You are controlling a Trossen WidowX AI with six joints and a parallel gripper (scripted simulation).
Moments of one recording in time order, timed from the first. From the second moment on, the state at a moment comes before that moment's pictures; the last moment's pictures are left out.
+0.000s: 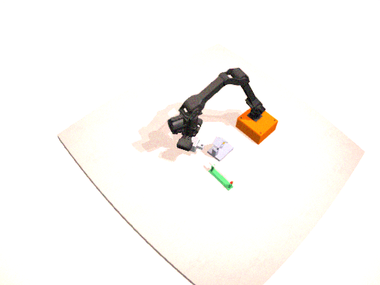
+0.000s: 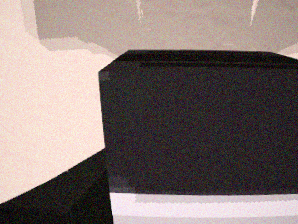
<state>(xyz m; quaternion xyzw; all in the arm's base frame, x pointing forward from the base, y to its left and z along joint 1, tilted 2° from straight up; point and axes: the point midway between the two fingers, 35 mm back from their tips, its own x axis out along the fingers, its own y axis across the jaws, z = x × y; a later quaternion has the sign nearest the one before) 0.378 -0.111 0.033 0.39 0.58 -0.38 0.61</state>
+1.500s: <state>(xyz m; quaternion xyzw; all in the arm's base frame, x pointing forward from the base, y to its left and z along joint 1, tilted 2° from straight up) 0.371 -0.120 0.035 0.66 0.28 -0.63 0.30</state>
